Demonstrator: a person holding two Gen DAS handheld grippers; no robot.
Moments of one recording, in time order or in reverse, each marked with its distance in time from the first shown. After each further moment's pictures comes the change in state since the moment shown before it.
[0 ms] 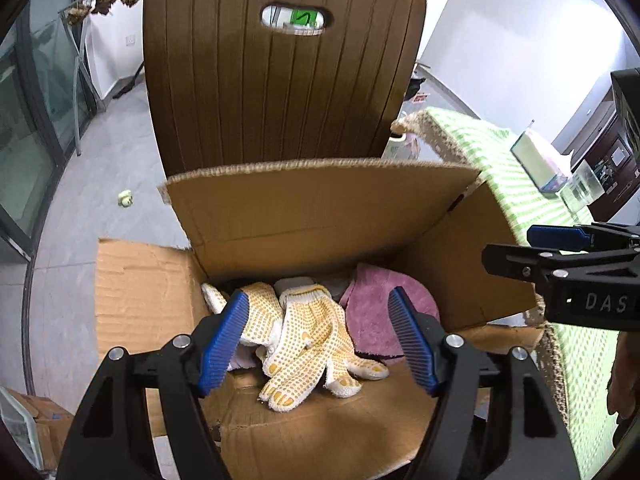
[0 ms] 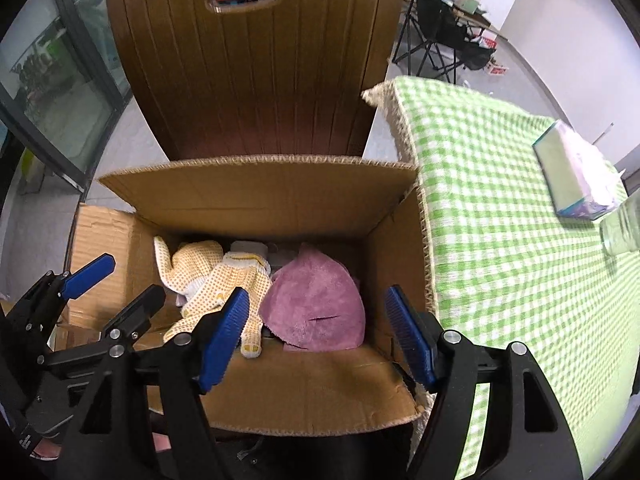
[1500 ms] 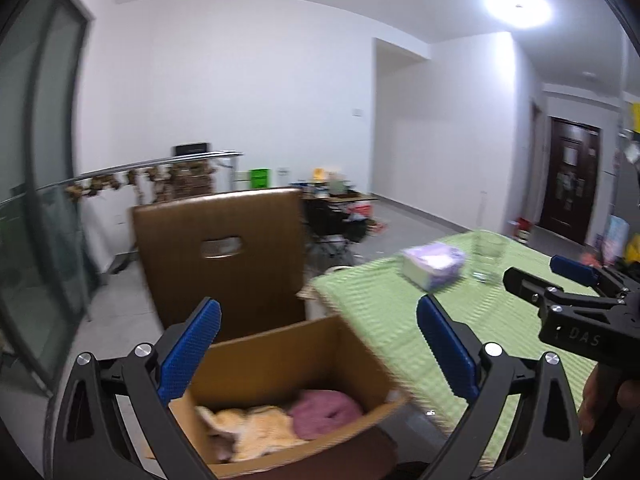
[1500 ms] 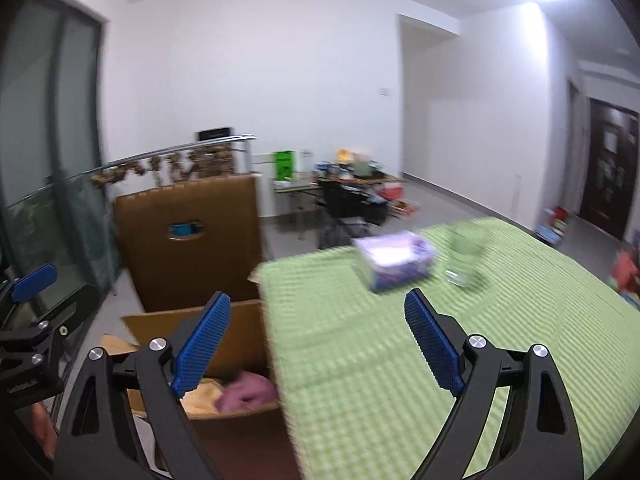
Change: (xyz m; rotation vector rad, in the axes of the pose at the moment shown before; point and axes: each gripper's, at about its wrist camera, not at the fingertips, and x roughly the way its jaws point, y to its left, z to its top) left arm -0.200 -0.161 -0.047 0.287 -0.596 -0.034; right arm -0.197 -0.116 -0.183 0.291 -0.767 -0.153
